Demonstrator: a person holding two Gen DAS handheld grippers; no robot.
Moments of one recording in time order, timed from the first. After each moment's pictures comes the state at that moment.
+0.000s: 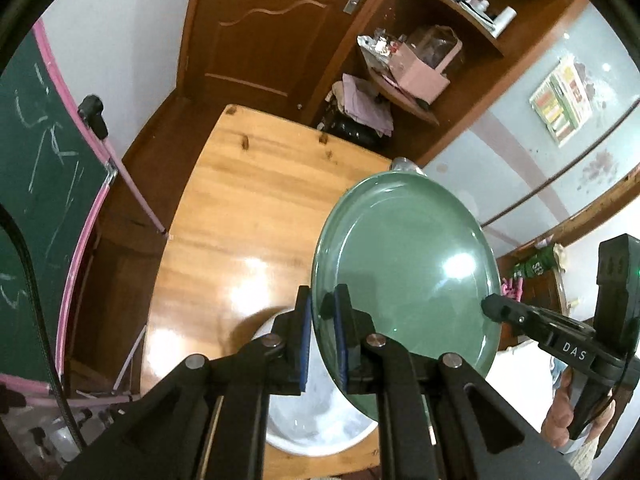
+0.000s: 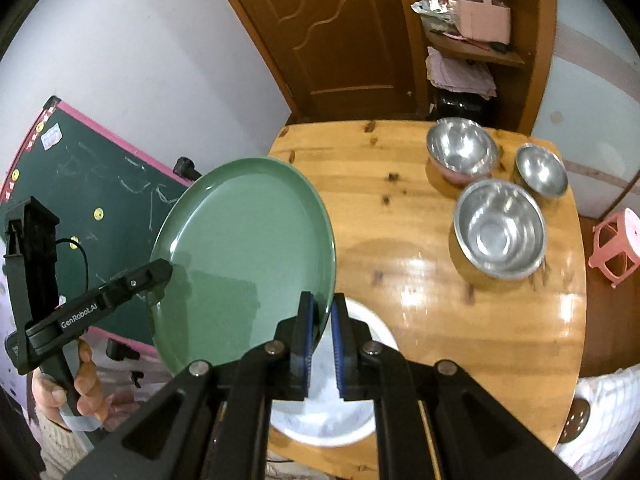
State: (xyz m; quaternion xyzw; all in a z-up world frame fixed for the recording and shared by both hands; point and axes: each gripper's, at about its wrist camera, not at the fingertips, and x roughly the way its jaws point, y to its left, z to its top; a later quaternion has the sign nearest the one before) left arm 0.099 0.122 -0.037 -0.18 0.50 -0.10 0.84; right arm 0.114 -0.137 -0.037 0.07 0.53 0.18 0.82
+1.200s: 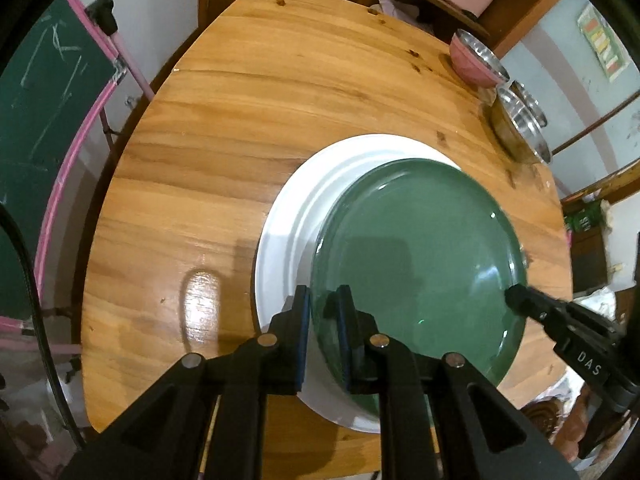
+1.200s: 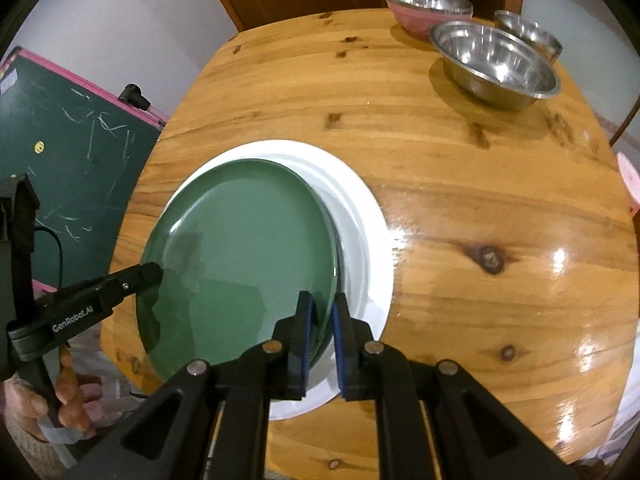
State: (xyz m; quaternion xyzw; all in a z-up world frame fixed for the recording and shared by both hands) left arm 0.048 0.084 -0.218 -0.11 0.59 -0.05 0.80; right arm 0.037 -0.141 -0.209 0.04 0.58 0.12 0.81
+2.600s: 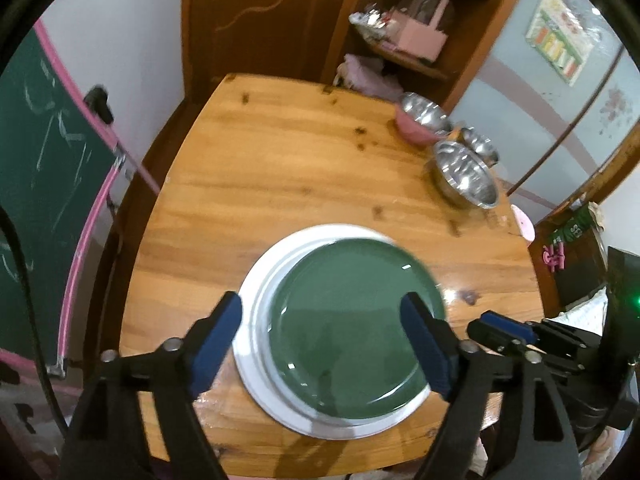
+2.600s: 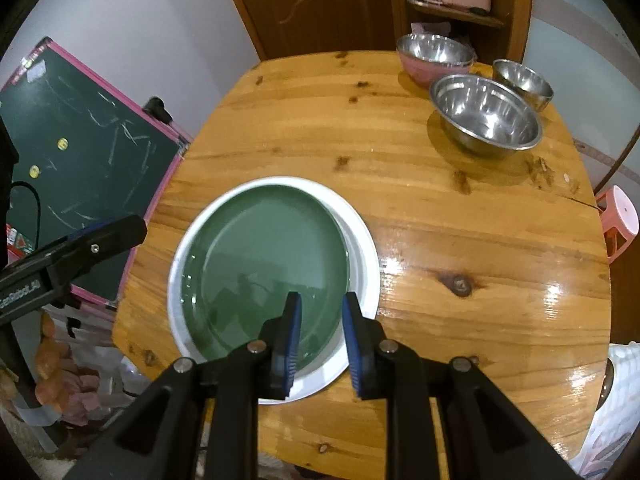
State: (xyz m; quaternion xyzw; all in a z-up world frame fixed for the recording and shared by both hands) left arm 0.034 0.054 -0.112 -0.09 0.49 -0.08 0.86; right arm 0.024 -0.156 -0.160 0.03 0.53 0.15 0.83
